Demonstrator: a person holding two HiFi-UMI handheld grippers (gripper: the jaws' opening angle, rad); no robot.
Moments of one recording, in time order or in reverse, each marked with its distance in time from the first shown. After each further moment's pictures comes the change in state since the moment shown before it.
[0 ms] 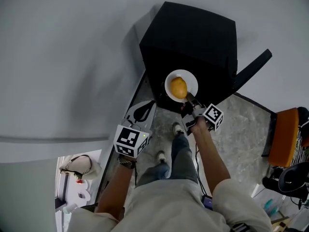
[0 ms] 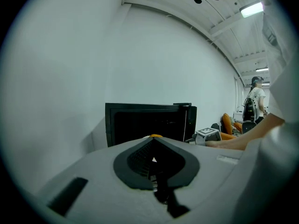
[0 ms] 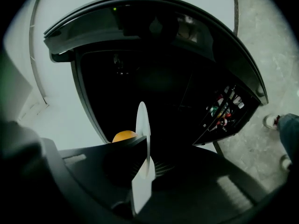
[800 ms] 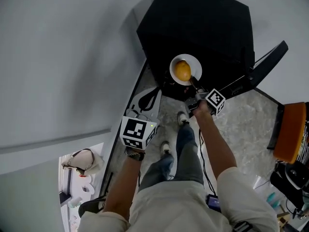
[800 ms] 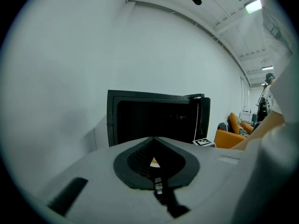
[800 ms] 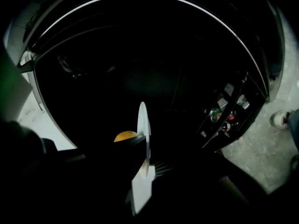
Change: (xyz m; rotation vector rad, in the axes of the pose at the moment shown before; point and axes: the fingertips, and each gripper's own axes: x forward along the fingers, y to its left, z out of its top) left arm 0.042 0.019 -0.025 -0.016 -0.010 0.053; right arm 0.057 -0.074 0.030 0.037 -0.063 0.014
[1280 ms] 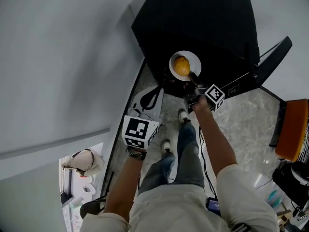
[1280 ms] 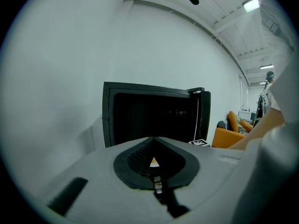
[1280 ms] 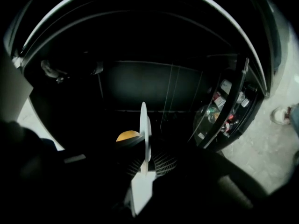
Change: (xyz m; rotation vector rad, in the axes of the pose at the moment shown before) left arm 0.024 0.004 -0.021 0.005 0.015 -0.012; right arm 0.025 -0.033 0.007 0.046 -0.021 -0.025
